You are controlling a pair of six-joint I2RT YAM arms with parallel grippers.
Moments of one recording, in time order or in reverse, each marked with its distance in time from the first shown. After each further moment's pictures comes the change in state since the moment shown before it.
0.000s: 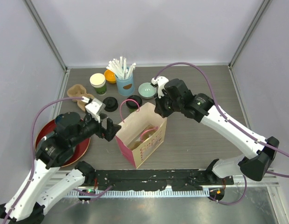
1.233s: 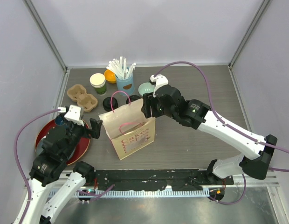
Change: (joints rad) left arm 0.166 -0.230 -0.089 -0.006 -0.291 0.035; right arm 0.180 0.003 0.001 0.123 0.297 0.330
